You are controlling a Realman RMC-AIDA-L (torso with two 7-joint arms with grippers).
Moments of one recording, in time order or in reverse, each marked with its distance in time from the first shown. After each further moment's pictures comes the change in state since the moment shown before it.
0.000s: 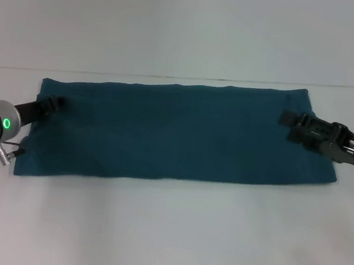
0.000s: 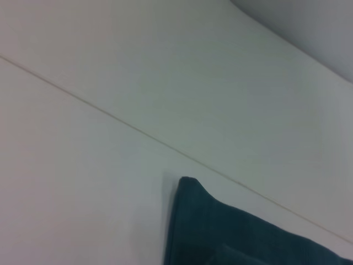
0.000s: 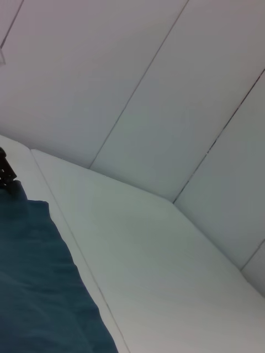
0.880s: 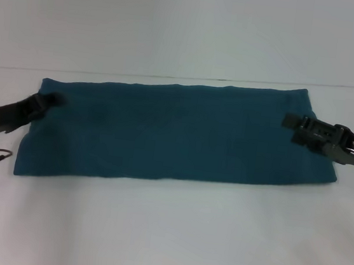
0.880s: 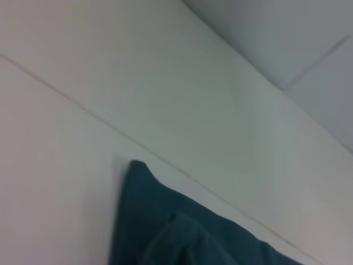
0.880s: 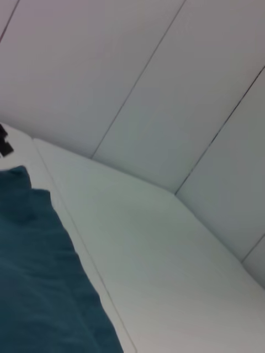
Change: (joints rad) left arm 0.231 -0.047 0.043 0.355 -0.006 0.336 -0.139; right arm 0.001 -0.011 -0.001 0.000 -0.021 0.018 -0.001
